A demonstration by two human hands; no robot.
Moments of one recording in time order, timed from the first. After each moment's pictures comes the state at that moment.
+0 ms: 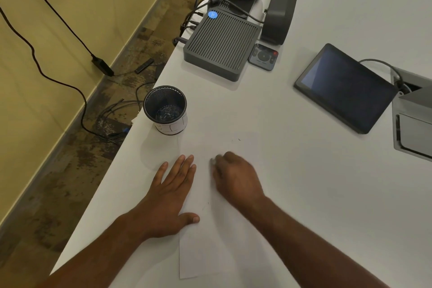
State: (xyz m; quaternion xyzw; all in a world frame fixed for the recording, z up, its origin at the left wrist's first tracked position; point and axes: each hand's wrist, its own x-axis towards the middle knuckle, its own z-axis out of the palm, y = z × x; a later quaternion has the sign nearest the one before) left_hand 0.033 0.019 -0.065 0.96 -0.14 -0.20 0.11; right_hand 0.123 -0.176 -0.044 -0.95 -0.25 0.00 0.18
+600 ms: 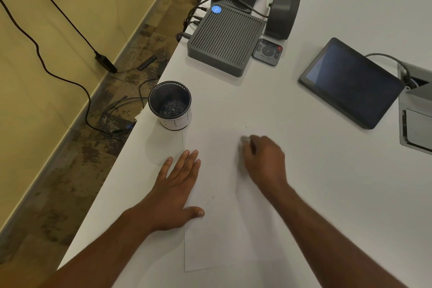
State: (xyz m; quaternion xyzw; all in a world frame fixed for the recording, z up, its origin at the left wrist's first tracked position) left_hand 0.032 0.020 -0.066 0.96 -0.14 -0.19 0.13; right_hand 0.154 -0.203 -0.032 -0.97 -0.04 0.02 0.25
